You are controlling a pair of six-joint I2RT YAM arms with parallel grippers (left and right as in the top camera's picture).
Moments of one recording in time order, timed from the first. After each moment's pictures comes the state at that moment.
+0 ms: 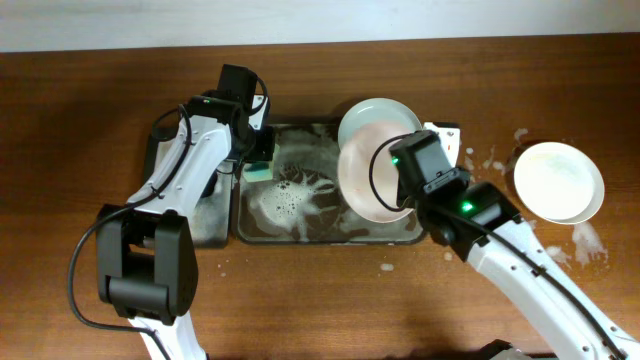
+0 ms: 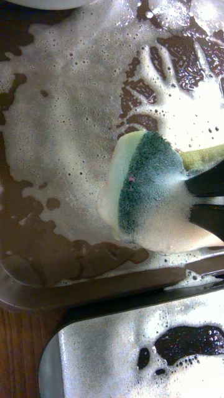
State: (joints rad) left arm -0.22 1.98 1.58 -0.87 0.07 -0.10; right arm 0.51 1.33 1.14 -0.83 0.49 0.49
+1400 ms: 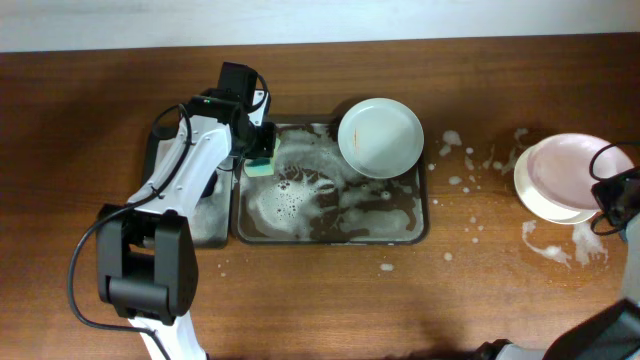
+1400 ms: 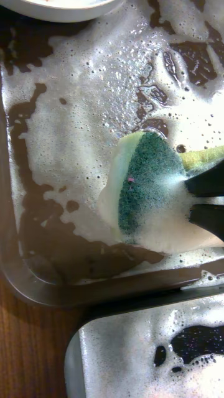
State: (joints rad) left arm -0.22 1.98 1.58 -0.83 0.08 -0.10; right arm -0.69 1.52 1.14 -0.68 0.12 0.53
